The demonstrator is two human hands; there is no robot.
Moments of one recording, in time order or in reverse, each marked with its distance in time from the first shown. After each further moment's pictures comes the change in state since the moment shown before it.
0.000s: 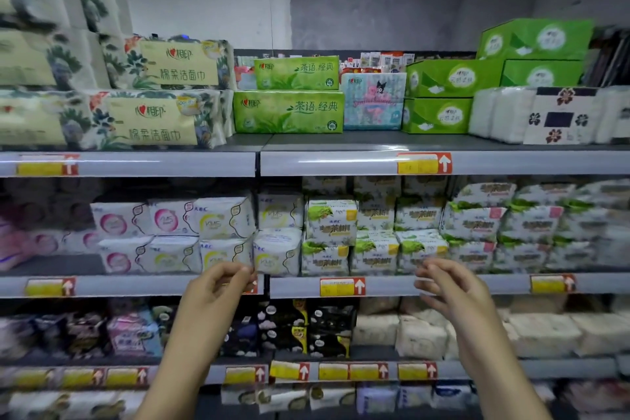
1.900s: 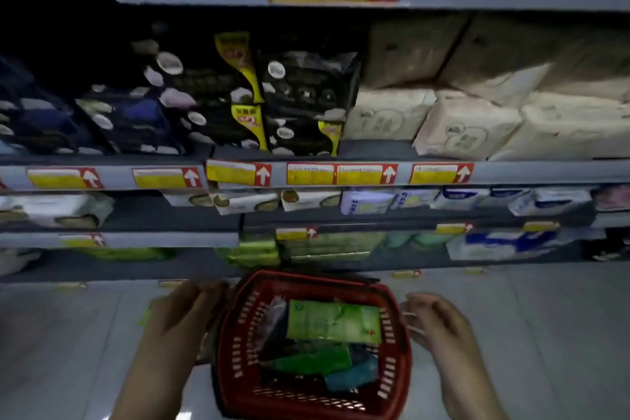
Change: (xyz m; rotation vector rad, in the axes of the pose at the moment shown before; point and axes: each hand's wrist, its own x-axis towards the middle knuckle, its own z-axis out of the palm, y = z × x) left_hand -0.071 -0.338 0.088 0.093 -0.090 -0.705; right_hand -0.032 0.398 -0.076 -0.280 0.053 0.636
